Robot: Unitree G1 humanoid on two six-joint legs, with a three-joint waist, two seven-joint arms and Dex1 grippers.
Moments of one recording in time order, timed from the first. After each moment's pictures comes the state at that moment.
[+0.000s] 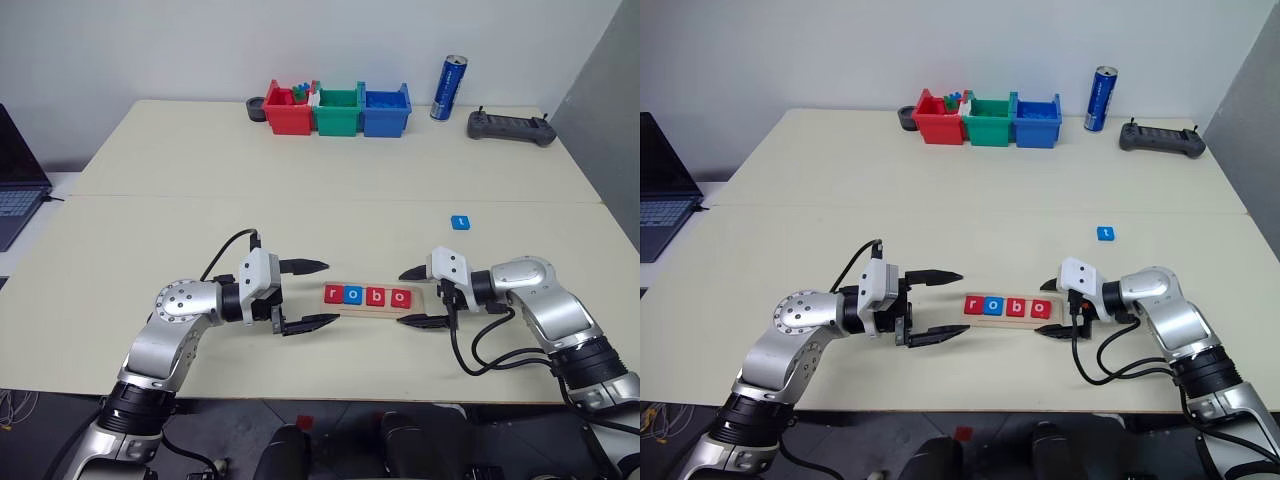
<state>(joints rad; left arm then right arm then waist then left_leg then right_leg) -0.29 0.58 -0.10 -0.11 -0.39 0.13 -1.15 -0.50 -0.67 0.26 0.12 0.14 0.26 1.23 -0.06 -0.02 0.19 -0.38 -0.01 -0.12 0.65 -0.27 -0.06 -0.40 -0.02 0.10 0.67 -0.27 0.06</state>
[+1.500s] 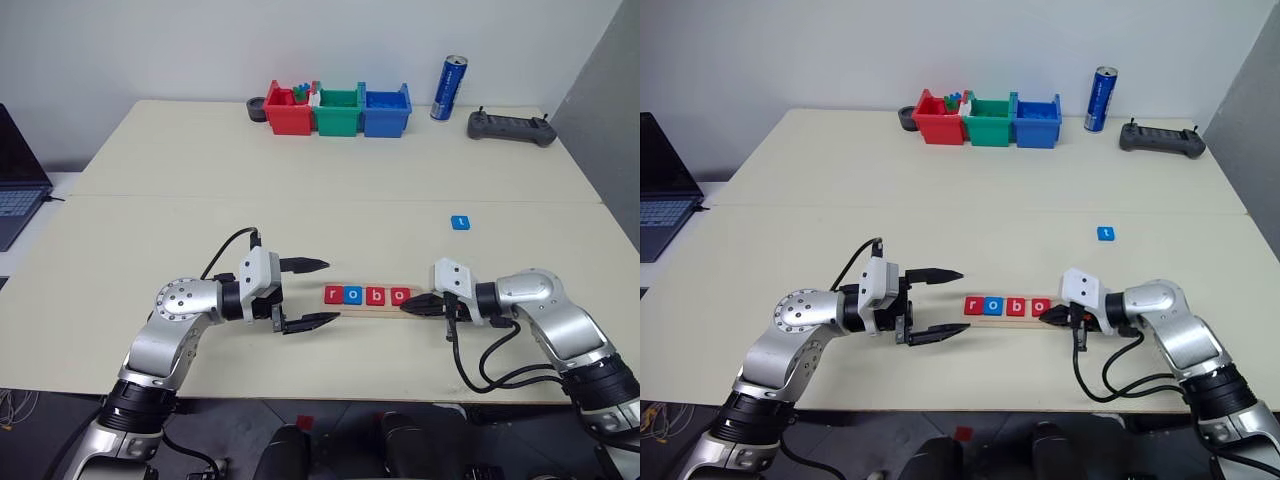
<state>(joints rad) -0.30 0.58 -0.10 -0.11 -0.39 0.13 -1.15 -0.40 -0.72 0.25 -0.05 0.17 0.33 1.18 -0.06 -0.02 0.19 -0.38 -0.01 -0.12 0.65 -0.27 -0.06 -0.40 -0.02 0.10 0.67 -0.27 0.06</state>
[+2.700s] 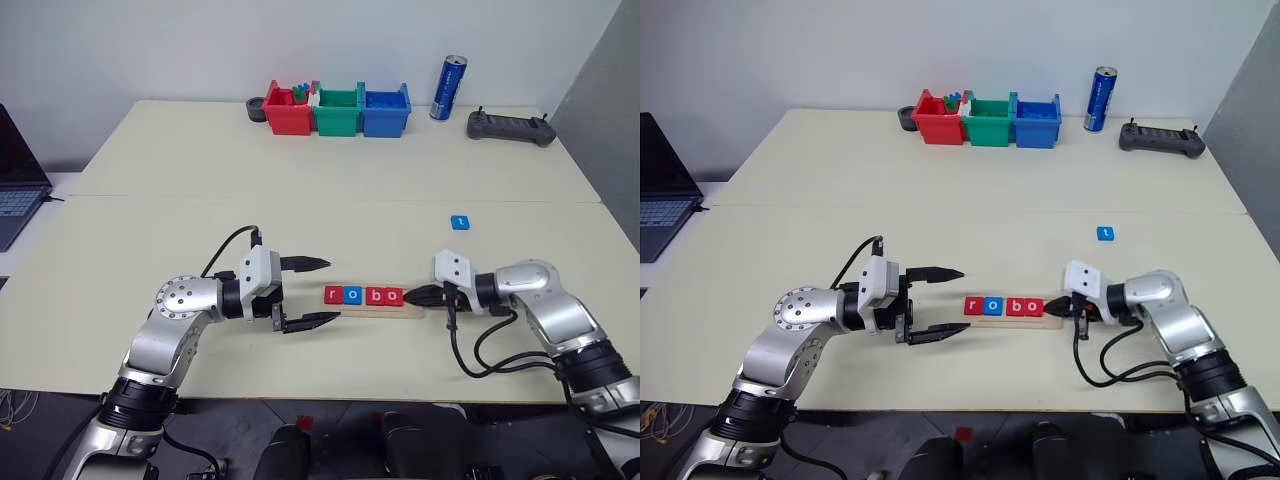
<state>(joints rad) -0.31 0.58 -0.10 -0.11 -0.39 0.12 -1.16 -0.48 -0.67 0.25 0.13 0.11 0.23 1.20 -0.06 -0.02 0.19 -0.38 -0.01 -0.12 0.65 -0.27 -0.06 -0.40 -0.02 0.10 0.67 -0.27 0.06</state>
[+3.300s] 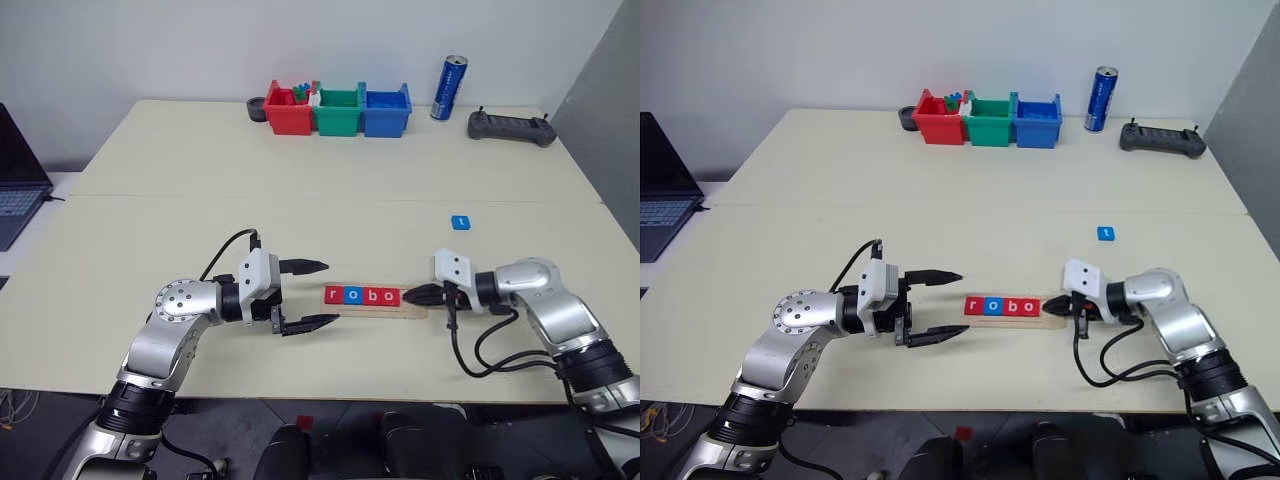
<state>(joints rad) -0.29 0.59 -0.10 -0.11 -0.39 0.12 -1.15 -0.47 -0.72 0.22 0.08 0.12 0.26 1.21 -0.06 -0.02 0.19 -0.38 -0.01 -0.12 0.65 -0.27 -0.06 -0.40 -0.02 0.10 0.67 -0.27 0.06</state>
